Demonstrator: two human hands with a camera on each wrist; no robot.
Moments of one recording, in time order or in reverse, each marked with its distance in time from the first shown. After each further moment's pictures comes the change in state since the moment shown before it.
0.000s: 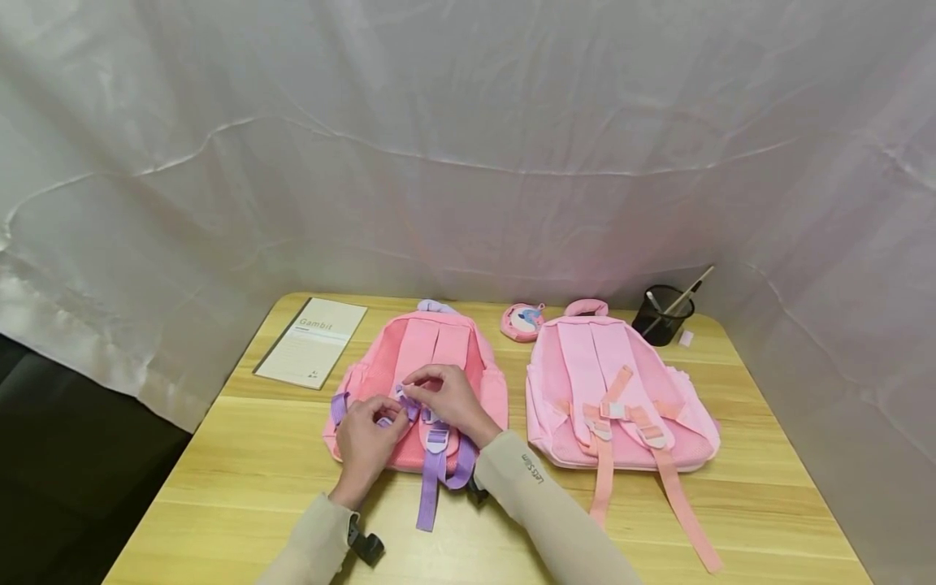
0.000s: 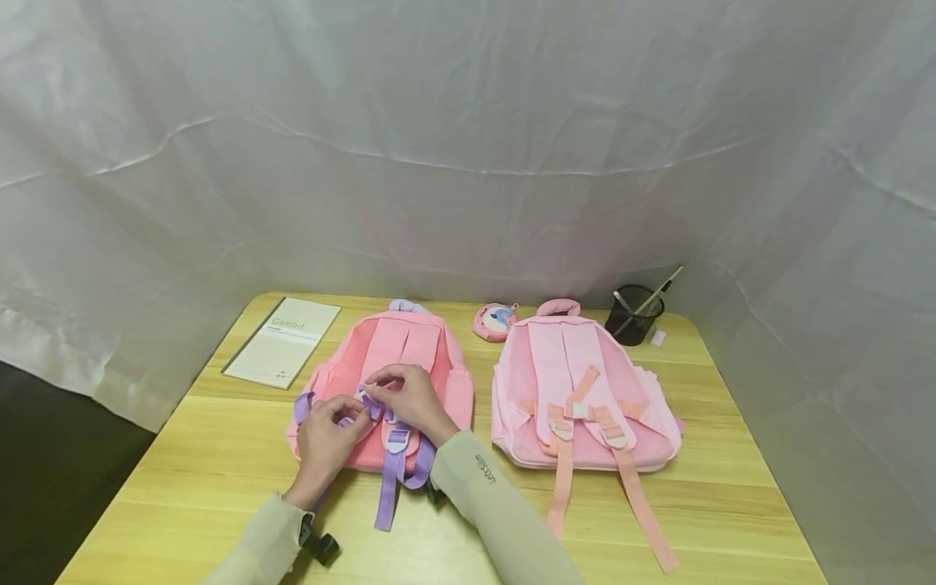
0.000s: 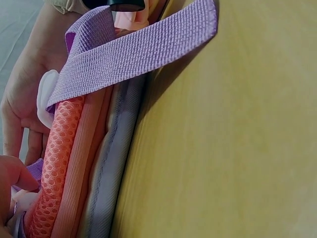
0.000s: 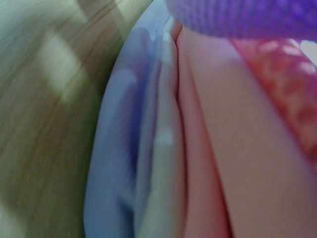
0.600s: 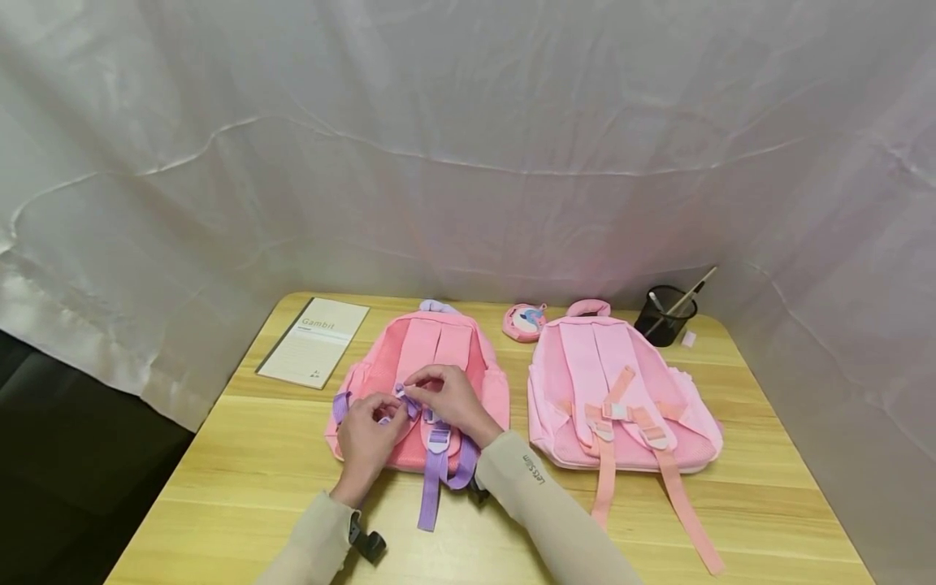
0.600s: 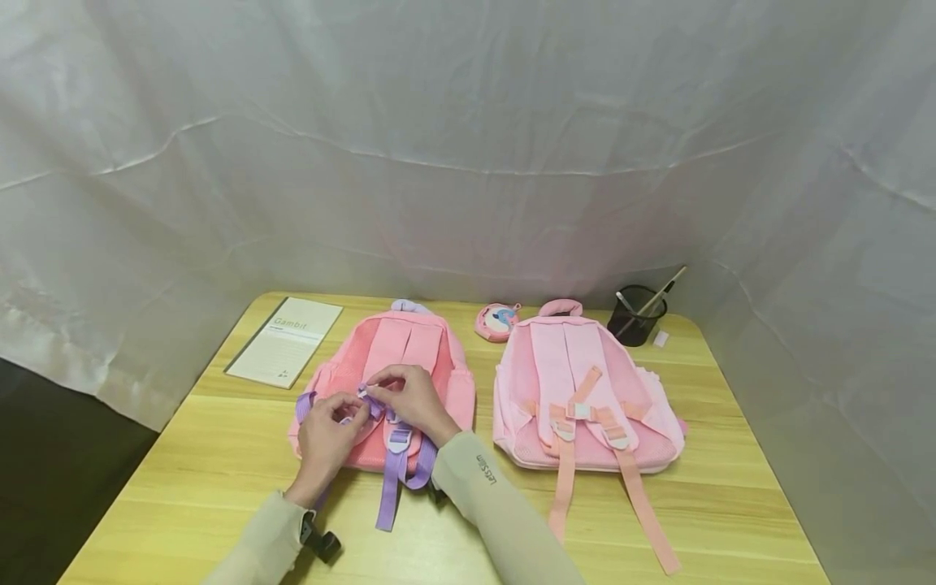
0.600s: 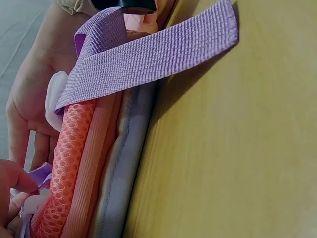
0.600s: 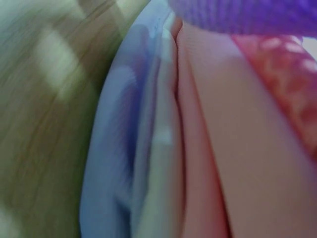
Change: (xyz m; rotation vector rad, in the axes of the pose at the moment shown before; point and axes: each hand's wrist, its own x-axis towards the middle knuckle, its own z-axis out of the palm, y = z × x) left_hand 0.002 0.002 -0.002 -0.041 -0.005 -0.049; right_hand 0.001 0.001 0.001 -0.034 -0.006 -0.008
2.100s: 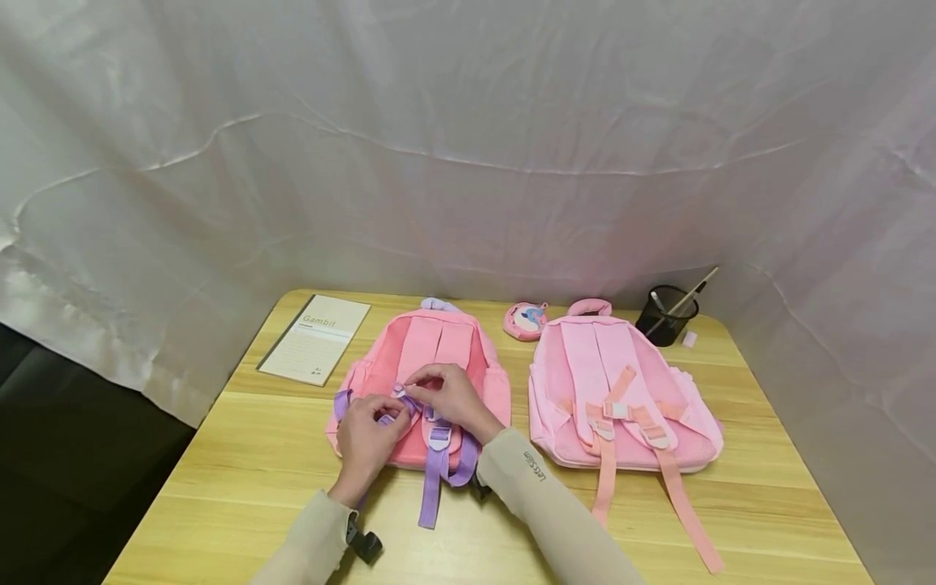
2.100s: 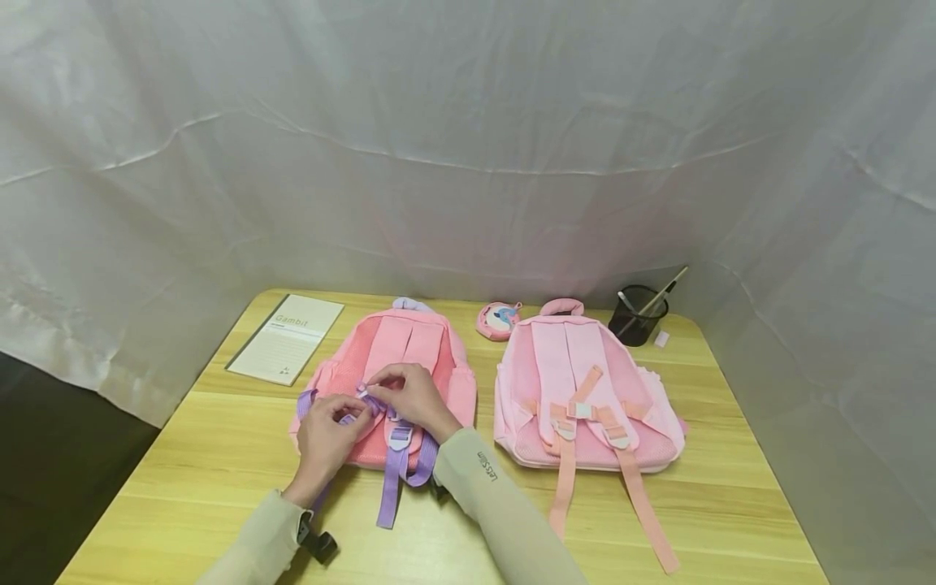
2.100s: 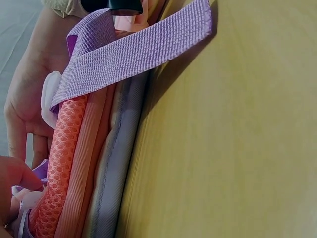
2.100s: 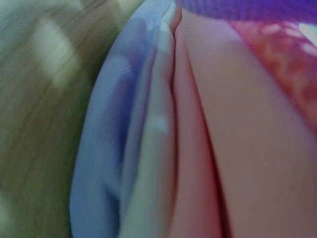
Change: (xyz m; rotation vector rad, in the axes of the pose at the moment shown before) left_hand -0.002 -0.006 -0.001 0.024 -0.022 0.049; right_hand 0.000 -0.001 -0.002 -0.031 -0.051 0.003
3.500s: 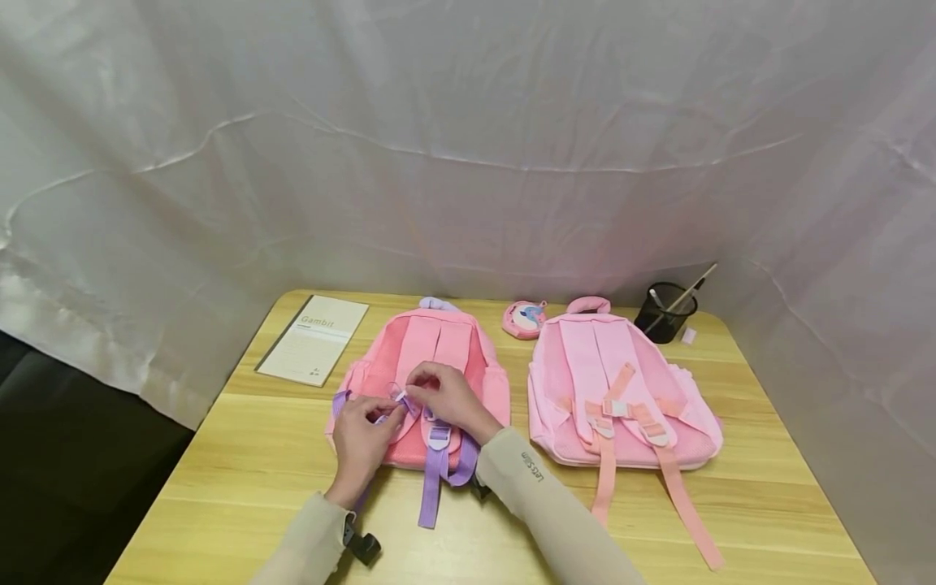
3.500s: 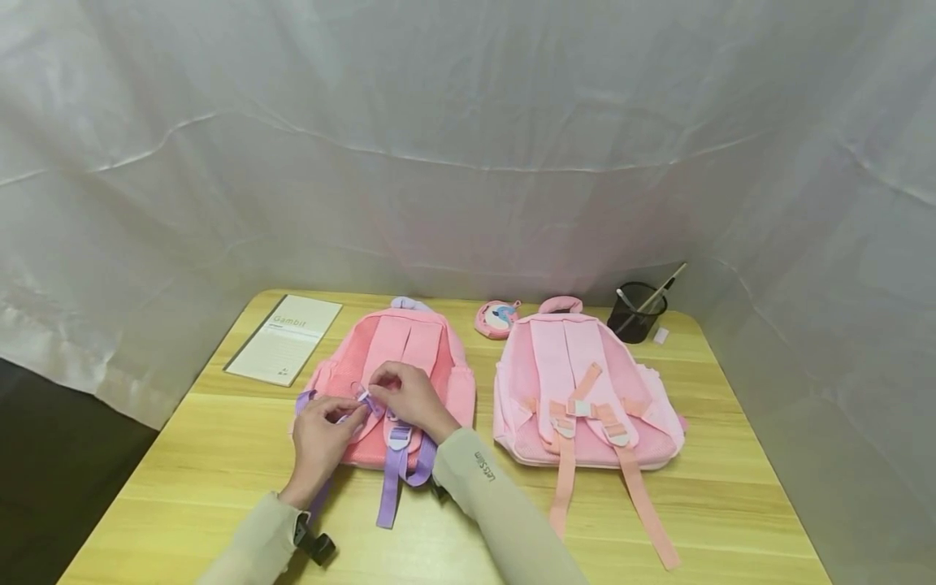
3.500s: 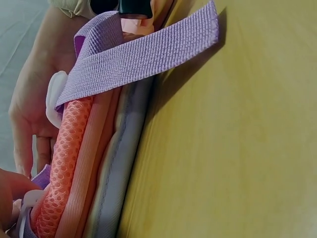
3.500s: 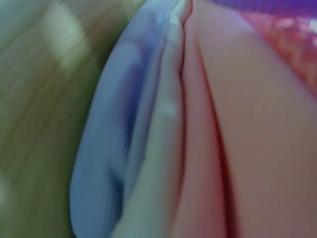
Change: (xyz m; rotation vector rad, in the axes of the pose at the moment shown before) left_hand 0.000 -0.002 -0.004 -0.048 0.072 0.022; right_hand 0.000 0.003 0.002 -0.072 -0.035 -0.011
